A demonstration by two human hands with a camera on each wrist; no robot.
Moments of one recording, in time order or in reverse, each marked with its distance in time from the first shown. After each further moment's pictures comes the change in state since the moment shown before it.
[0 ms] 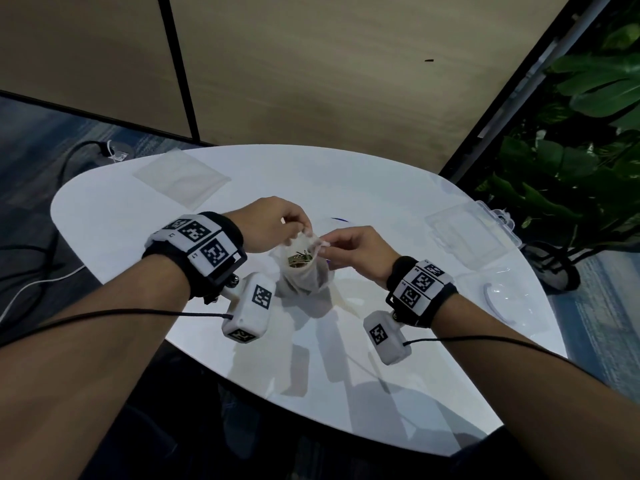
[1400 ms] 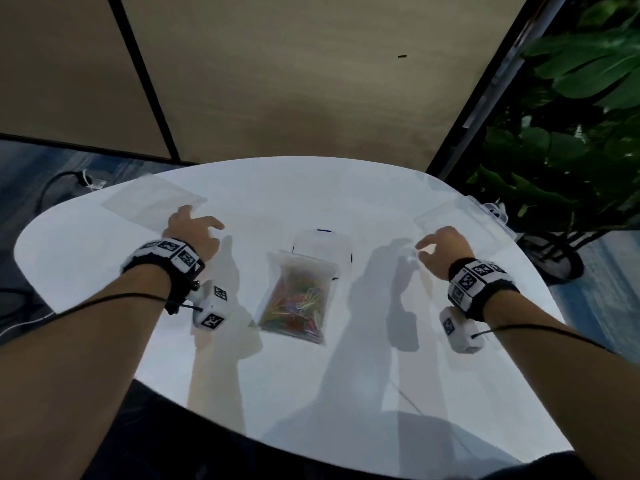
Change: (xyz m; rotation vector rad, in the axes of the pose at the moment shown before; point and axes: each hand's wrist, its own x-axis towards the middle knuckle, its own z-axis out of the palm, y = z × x) left_hand 0.081 -0.136 -0.001 0.401 0.333 -0.422; right_hand -0.008 0.073 -0.166 -1.006 0.498 0.401
